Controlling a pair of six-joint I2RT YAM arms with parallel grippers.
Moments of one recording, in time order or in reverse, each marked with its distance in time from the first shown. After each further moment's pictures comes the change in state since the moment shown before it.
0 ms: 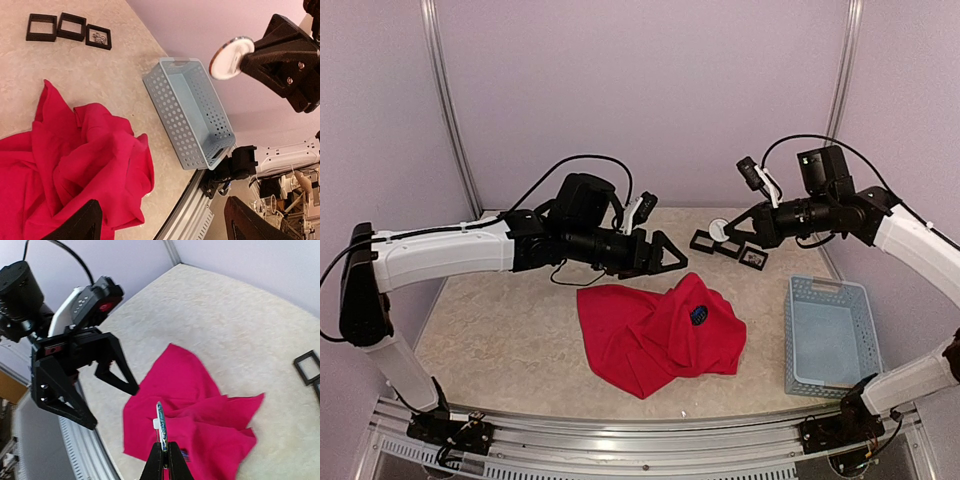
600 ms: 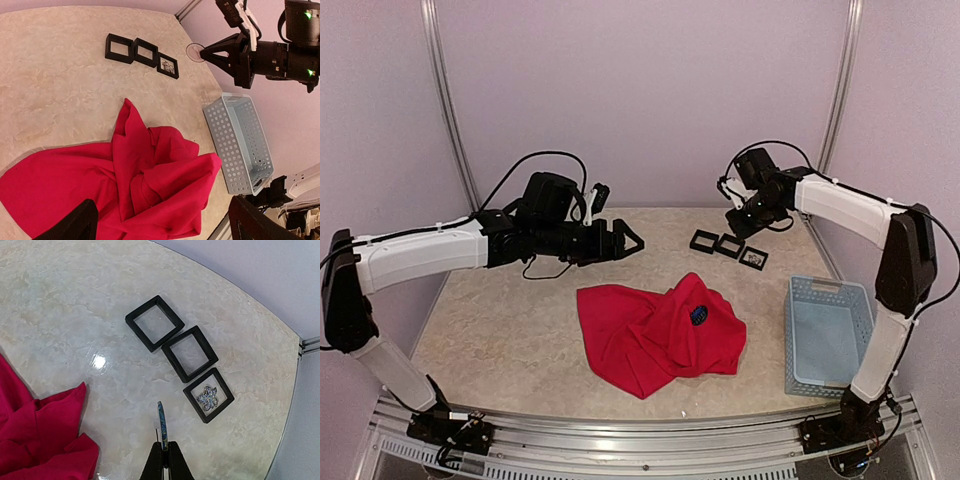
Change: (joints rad) left arm 0.140 -0.106 -0.129 -0.008 -0.157 0.045; right arm -0.027 0.513 0.348 -0.161 0.746 -0.147
